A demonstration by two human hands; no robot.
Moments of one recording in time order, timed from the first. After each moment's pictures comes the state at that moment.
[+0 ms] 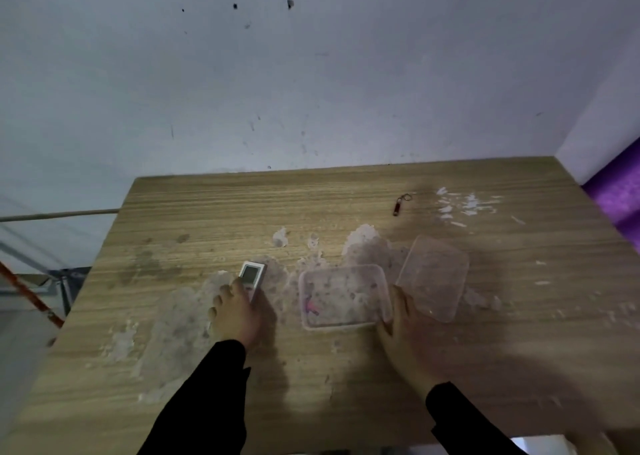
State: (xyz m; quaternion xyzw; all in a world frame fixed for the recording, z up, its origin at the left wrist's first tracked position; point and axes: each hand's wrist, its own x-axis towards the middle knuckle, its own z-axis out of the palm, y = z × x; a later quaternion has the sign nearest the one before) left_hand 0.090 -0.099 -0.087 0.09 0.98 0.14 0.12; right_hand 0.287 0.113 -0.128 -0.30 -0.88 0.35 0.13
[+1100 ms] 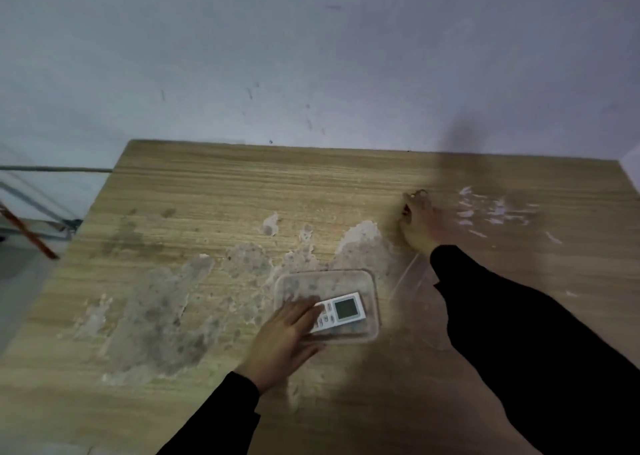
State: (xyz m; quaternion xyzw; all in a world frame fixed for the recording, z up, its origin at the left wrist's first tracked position) left_hand 0.159 -0.039 -0.098 0.47 0.85 0.19 0.12; right_hand 0.135 0.301 -0.103 -0.29 -0.93 0.23 -0.03
